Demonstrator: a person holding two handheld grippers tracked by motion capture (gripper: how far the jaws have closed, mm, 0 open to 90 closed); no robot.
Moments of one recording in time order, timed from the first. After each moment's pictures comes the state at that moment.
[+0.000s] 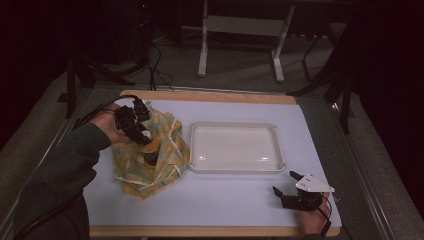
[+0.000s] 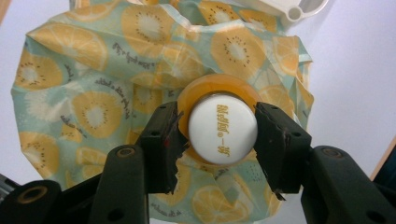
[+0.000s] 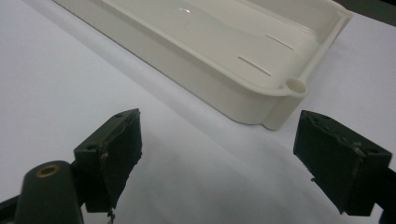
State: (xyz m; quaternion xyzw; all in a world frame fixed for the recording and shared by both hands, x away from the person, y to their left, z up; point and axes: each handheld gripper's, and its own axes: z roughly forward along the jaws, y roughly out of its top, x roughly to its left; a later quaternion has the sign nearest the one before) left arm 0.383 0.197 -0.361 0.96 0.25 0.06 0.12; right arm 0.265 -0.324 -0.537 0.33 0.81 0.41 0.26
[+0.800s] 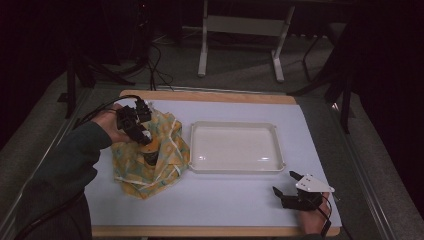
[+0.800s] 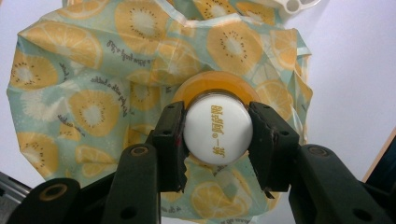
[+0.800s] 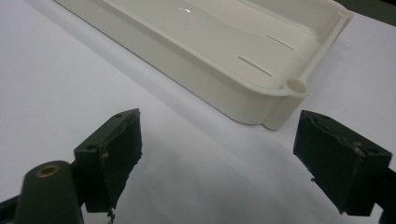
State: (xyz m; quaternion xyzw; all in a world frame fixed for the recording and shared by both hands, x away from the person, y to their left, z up) left arm 0.383 0.192 -0.361 0.96 0.24 0.06 0.10; right arm 0.265 -0.324 -0.537 0.33 0.81 0.41 0.26
